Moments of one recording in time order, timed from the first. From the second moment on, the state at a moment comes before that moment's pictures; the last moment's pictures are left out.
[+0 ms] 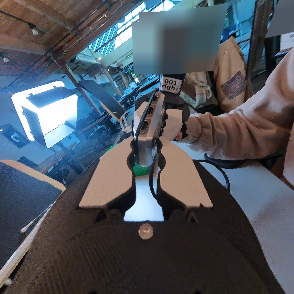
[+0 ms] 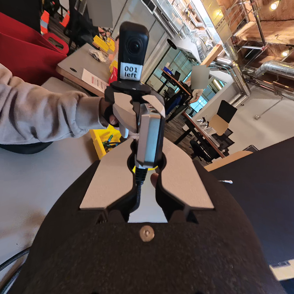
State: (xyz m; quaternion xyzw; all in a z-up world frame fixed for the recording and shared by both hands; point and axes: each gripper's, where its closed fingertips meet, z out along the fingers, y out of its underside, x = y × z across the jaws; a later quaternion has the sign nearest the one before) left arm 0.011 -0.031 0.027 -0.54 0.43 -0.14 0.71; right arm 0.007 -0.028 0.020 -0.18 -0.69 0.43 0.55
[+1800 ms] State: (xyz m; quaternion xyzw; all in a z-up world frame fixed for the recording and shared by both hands) left arm -0.155 -0.030 0.045 -0.70 0.13 0.00 0.71; right arm 0.006 0.056 0.019 -0.28 -0.65 0.35 0.62
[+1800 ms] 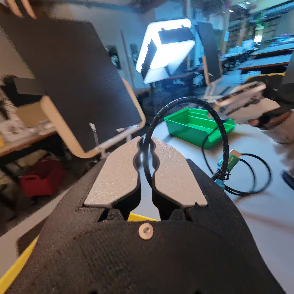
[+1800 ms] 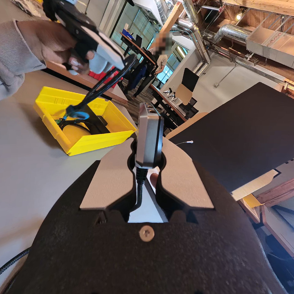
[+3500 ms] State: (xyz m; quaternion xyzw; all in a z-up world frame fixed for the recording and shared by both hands) left arm -0.094 0.058 -0.084 -0.83 0.23 0.13 0.49; right arm 0.004 0.102 -0.017 -0.30 -0.69 0.20 0.62
